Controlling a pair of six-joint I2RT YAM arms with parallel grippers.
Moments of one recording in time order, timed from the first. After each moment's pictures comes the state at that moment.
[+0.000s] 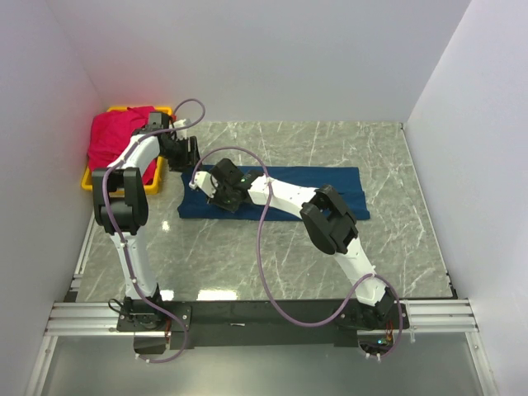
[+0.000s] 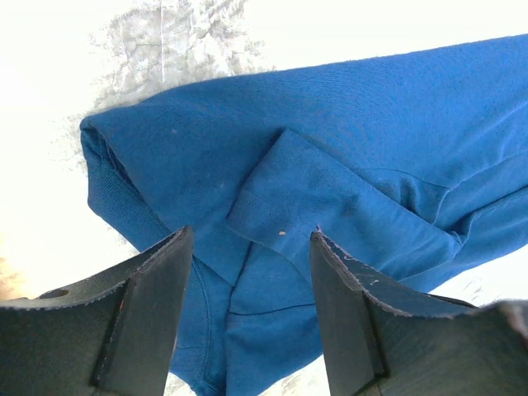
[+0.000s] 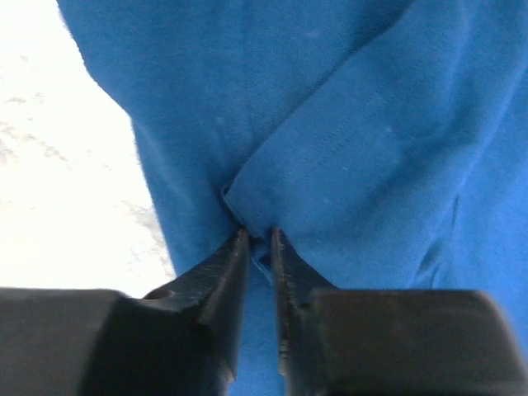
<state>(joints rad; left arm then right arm) 0.00 2.09 1.69 -0.68 0.43 -0.07 0.88 2.29 1.84 -0.49 -0.10 -0.43</state>
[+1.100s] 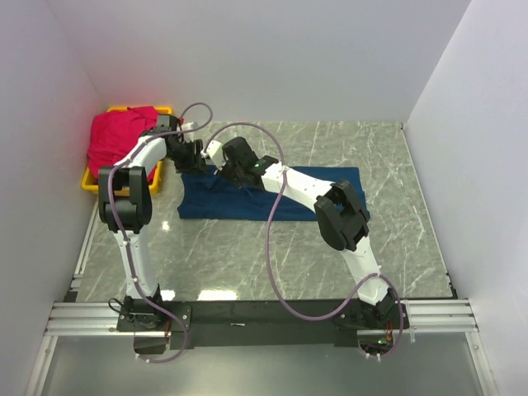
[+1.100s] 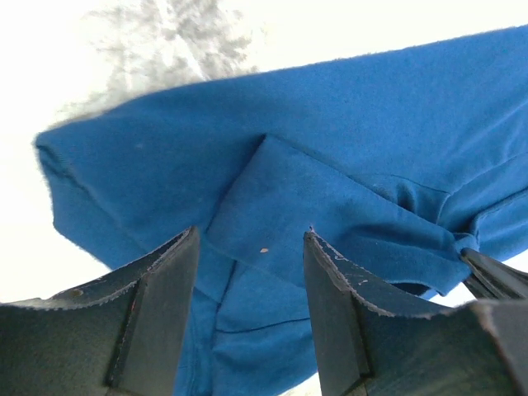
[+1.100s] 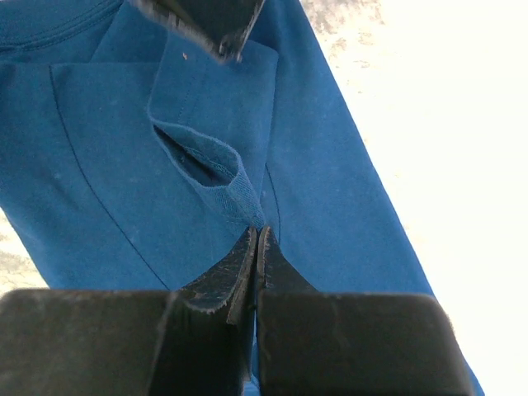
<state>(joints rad) -0.03 2.11 1.69 -0.66 0.43 -0.08 0.79 2.22 1.85 -0.35 0.01 -0.35</state>
